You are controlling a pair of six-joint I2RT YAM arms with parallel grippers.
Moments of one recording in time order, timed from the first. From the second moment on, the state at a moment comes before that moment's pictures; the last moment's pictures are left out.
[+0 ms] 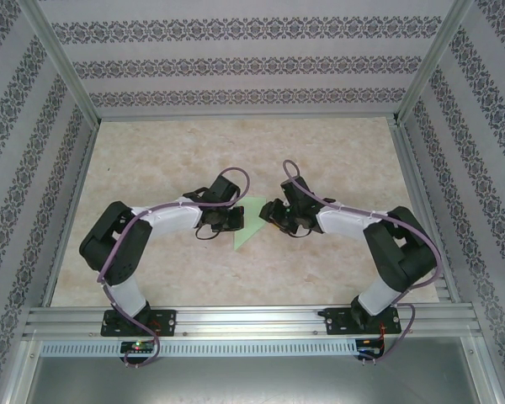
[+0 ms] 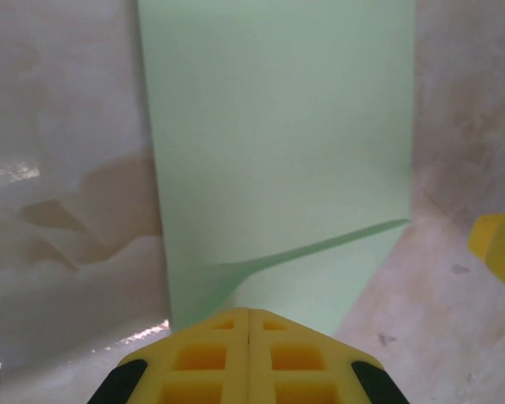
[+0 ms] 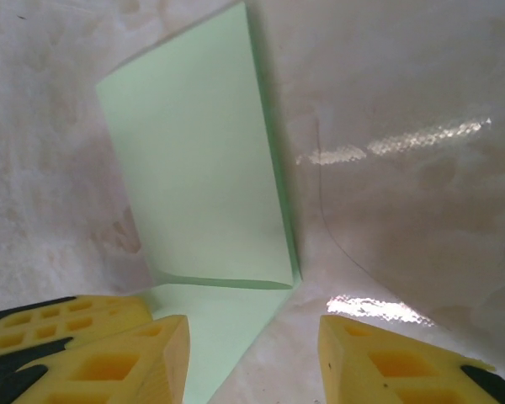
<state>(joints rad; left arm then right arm) -0.65 1.75 1.00 -0.33 0.21 -0.68 0.57 1.64 0.81 -0.12 -0.31 0.98</state>
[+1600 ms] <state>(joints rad) -0.65 1.78 1.01 -0.39 0.15 -0.68 0.53 1.81 0.77 0.25 -0.58 0.97</state>
